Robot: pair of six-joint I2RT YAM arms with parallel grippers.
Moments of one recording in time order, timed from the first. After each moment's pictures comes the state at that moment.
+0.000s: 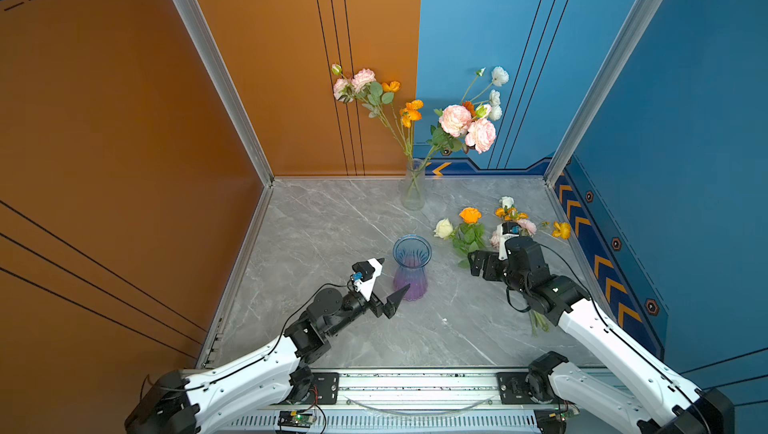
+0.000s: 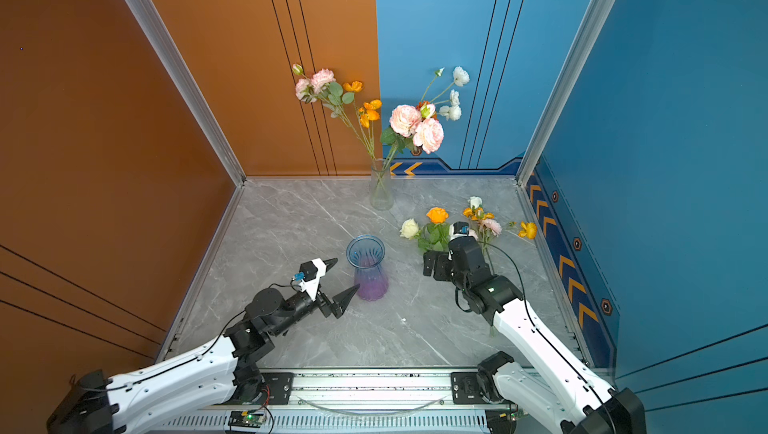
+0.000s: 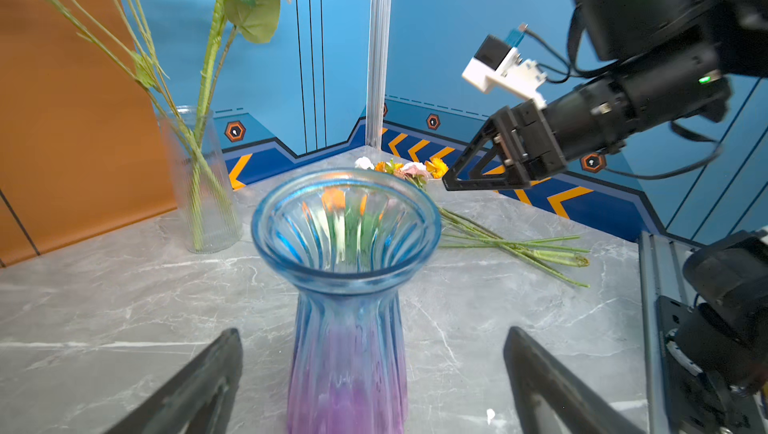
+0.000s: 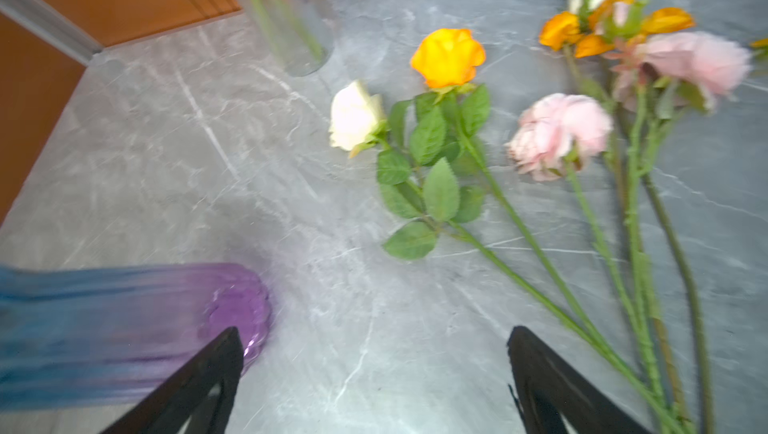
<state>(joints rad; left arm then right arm) -0.86 0.68 0.29 0.39 0.00 -0.07 0.39 0.96 0.75 -0.51 0.11 0.46</state>
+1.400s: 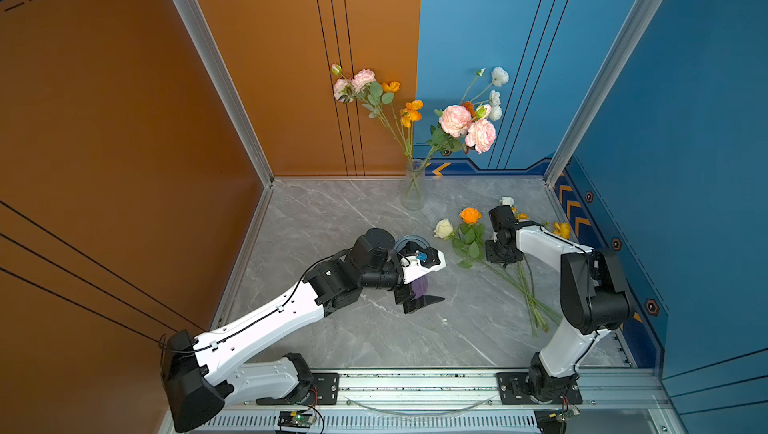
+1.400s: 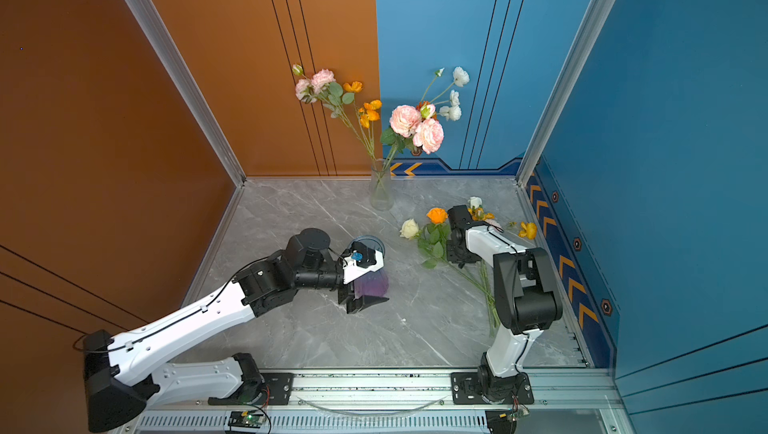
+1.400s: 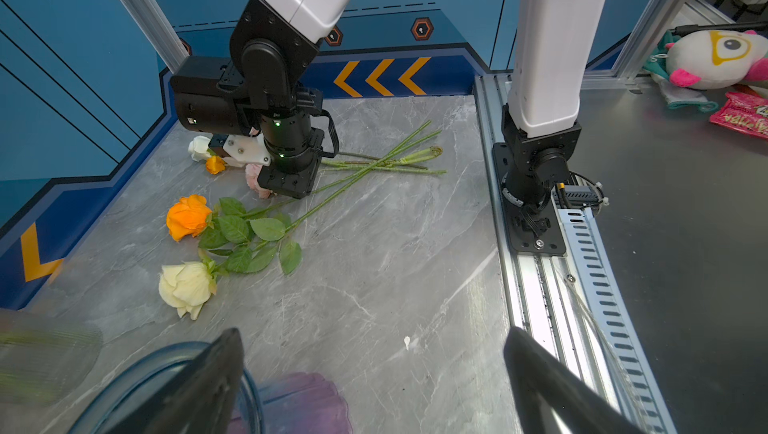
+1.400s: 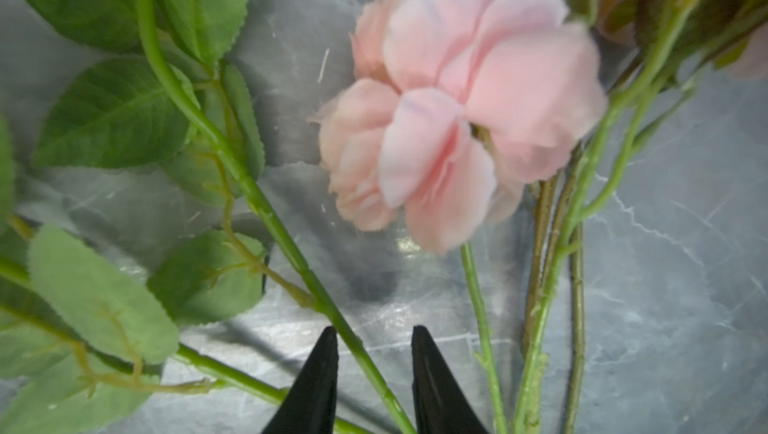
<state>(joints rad) -0.89 1.17 1.04 -0.34 0.42 0.34 0.16 1.77 1.11 -0.62 0.20 0.18</state>
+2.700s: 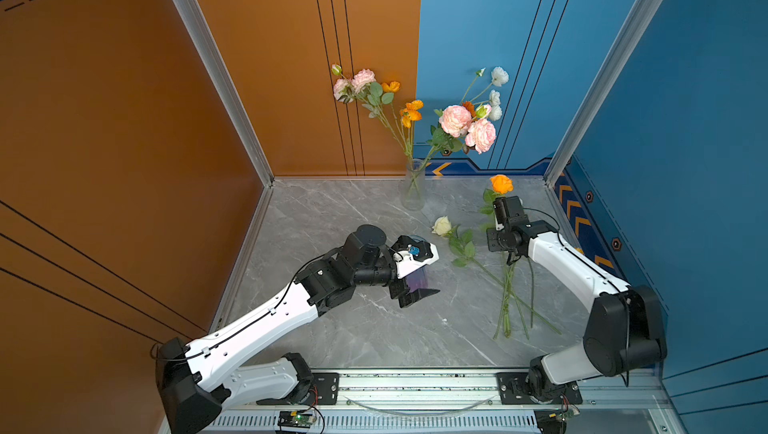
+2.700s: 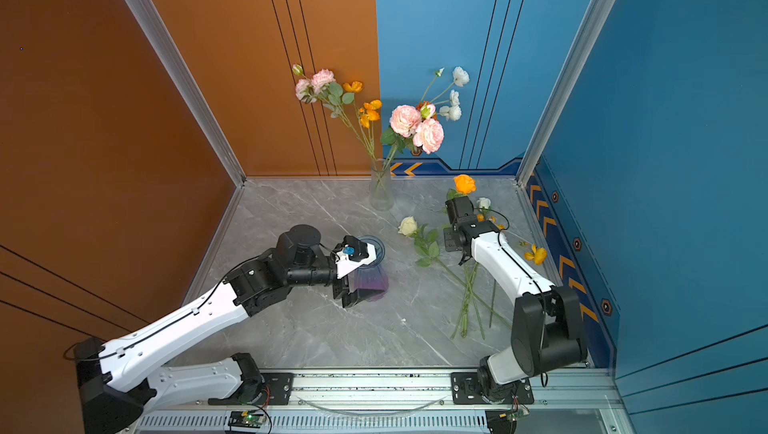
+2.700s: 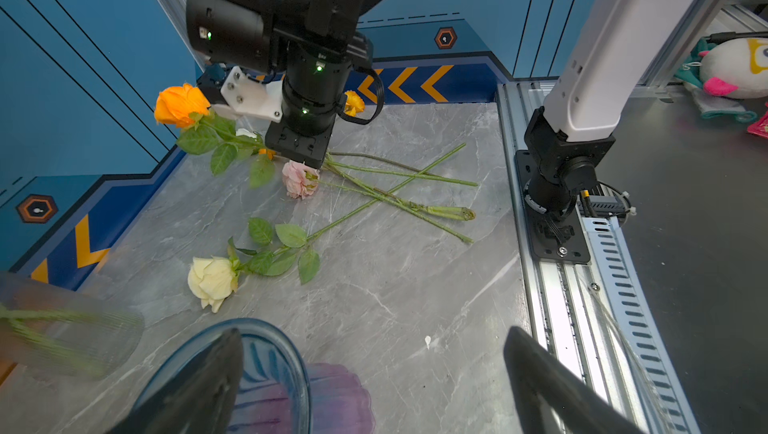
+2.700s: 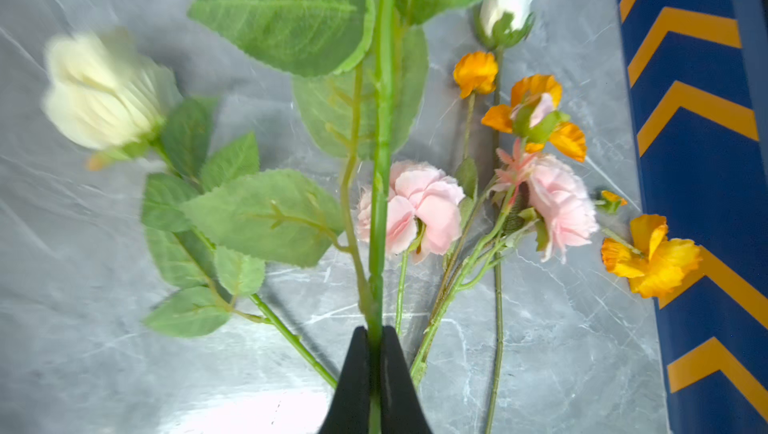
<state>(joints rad) -0.84 1.11 1.04 -0.34 0.40 0.35 0.23 1.44 1.10 -0.63 0.26 0.15</state>
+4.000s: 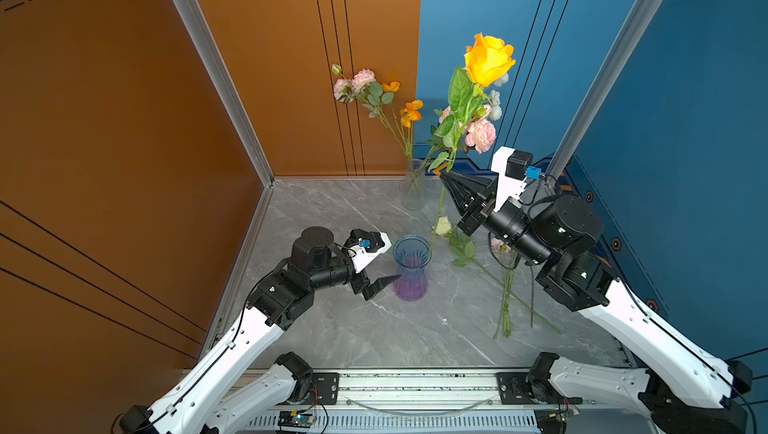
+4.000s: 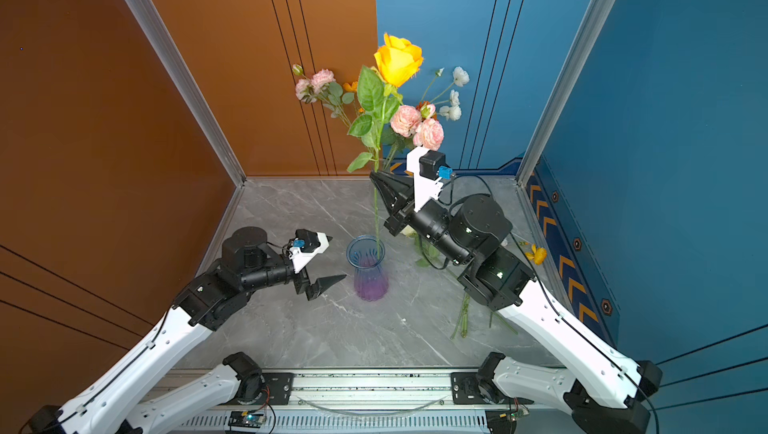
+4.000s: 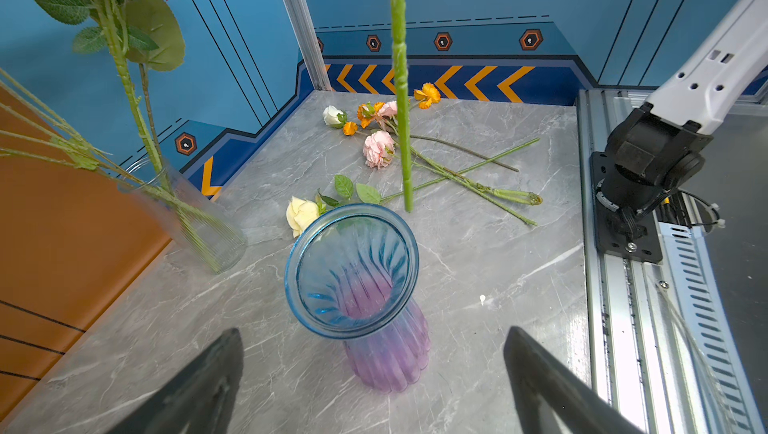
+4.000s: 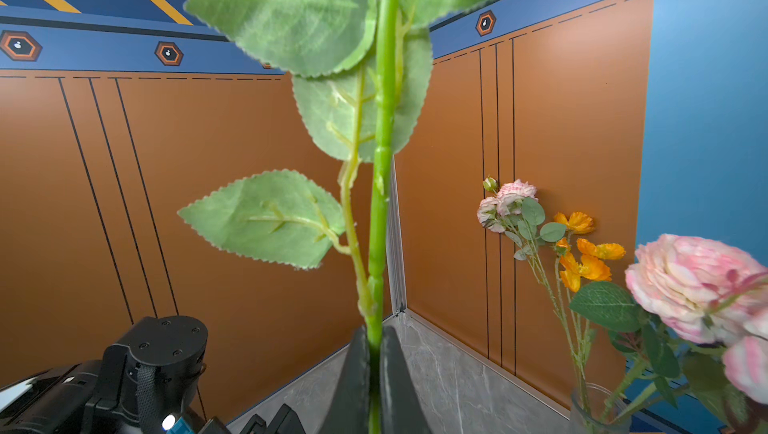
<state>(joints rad) -0.56 0.87 0.93 -0.44 0.47 0.37 0.84 1.11 1.36 0.03 -0.04 0.11</state>
